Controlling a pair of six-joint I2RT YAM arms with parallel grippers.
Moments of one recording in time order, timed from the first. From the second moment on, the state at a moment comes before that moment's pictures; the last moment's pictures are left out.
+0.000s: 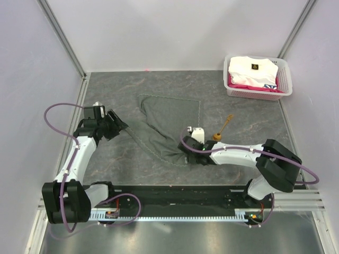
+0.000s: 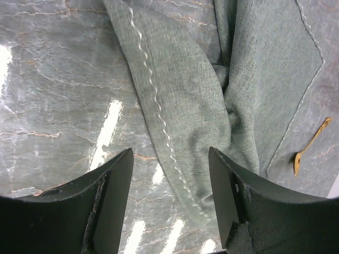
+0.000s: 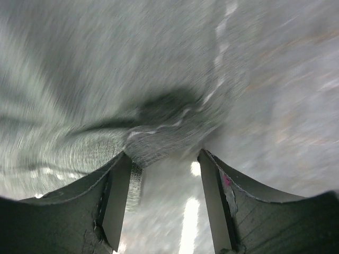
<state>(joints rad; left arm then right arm) 0.05 1.13 0.78 -0.48 0.22 -0.61 1.03 1.55 0.80 -0.45 0.41 0.88</state>
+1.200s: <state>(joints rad) 0.07 1.08 0.71 -0.49 0.23 -0.61 1.04 1.48 0.79 -0.55 0.29 0.87</state>
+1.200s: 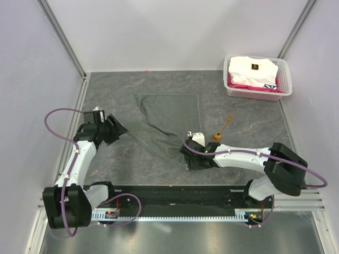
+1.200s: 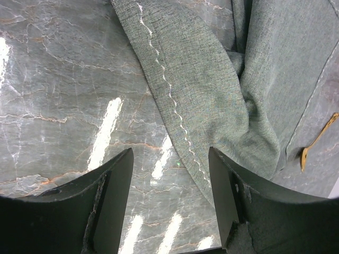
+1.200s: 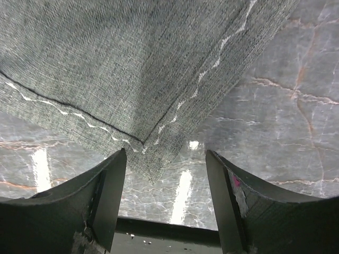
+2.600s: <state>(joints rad) 0.17 1.41 0.74 -0.30 0.19 -0.64 0.93 1.45 0.75 -0.55 0.26 0.86</state>
